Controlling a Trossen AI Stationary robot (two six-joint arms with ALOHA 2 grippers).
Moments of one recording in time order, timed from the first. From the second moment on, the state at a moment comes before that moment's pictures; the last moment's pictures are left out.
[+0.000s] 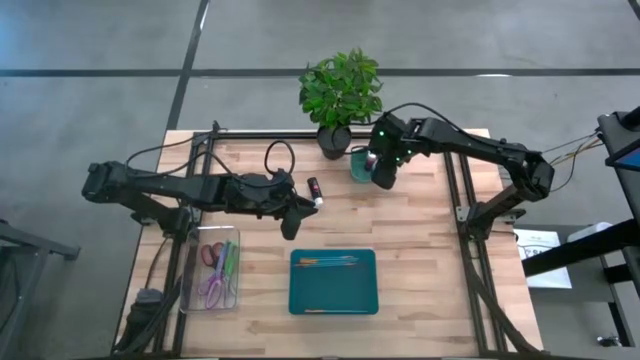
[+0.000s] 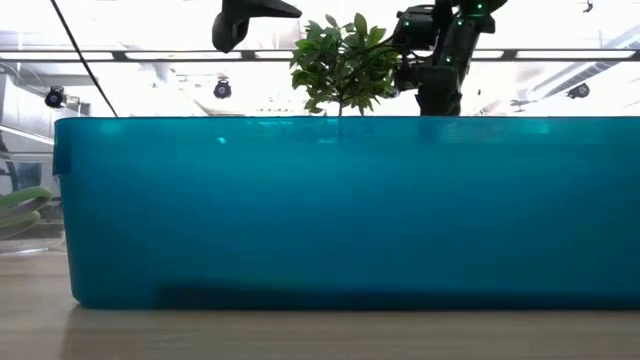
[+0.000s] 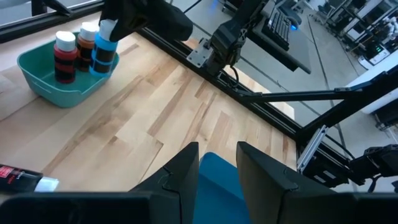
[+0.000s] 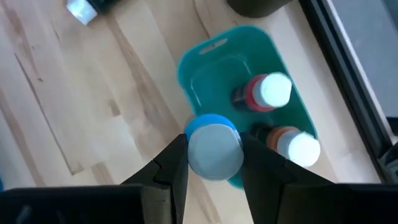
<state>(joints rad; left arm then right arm) -0.10 1.30 1.09 -0.23 -0.16 -0.63 -0.49 1.51 1.28 -0.93 0.00 -0.04</state>
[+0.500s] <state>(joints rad) -0.10 1.30 1.09 -0.23 -0.16 -0.64 -0.54 1.50 1.22 -0.90 0.00 -0.08</state>
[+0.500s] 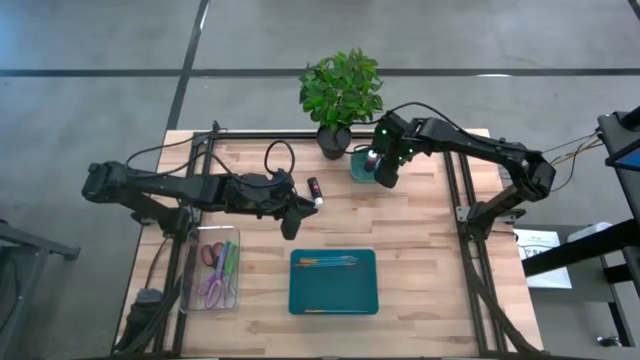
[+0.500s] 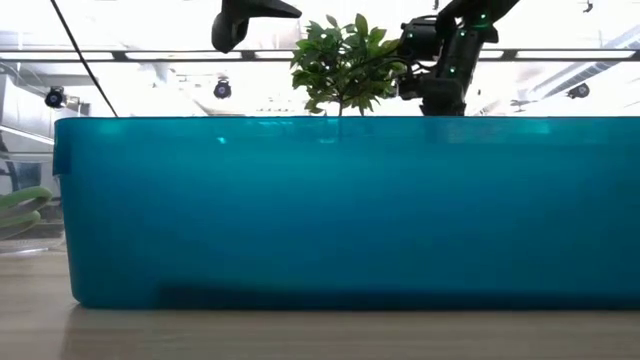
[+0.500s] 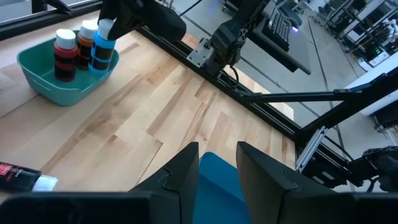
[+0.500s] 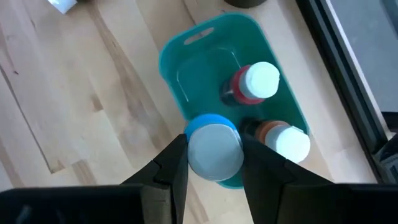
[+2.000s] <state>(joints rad) -0.10 1.30 1.09 -0.23 -0.16 -0.68 -0.63 1.51 1.11 -0.80 -0.04 -0.15</state>
